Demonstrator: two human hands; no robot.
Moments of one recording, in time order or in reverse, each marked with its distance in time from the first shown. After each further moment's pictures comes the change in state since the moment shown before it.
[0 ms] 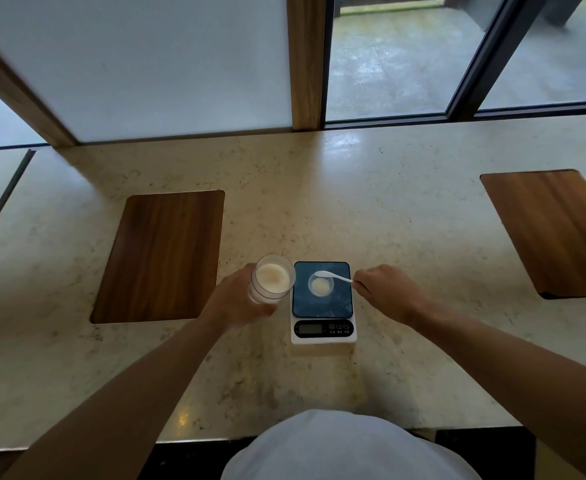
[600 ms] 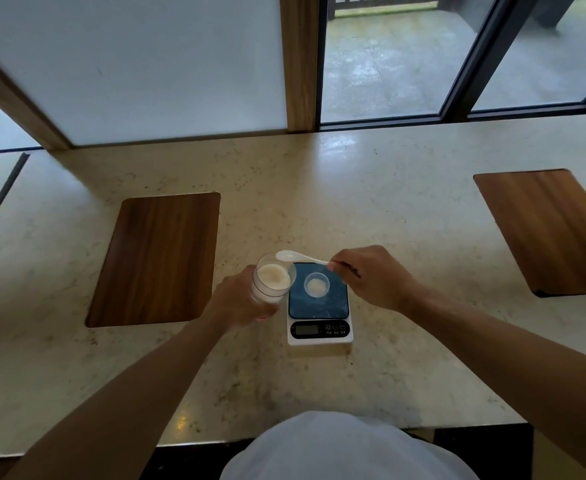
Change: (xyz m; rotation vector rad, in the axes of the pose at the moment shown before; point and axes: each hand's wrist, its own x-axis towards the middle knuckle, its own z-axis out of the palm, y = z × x) left_hand 0.004 0.012 0.004 0.048 -0.058 -0.086; right_hand 0.006 -0.021 -0.033 0.259 0.241 -0.231
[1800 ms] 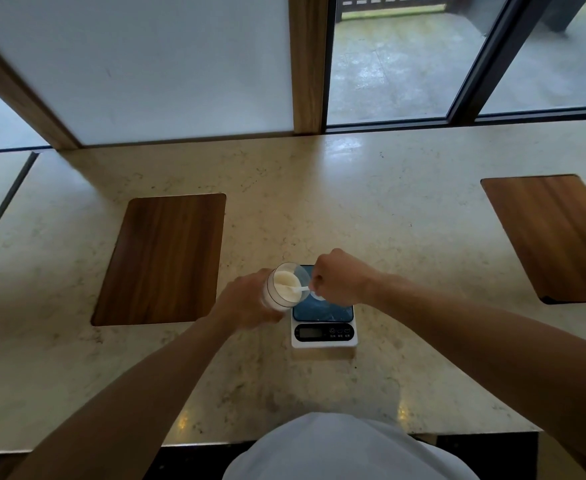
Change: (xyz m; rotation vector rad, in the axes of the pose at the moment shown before) left_hand 0.000 0.009 -0.002 0.097 -0.041 0.160; right_hand 0.049 -0.039 0.020 -0.087 -0.416 0.318
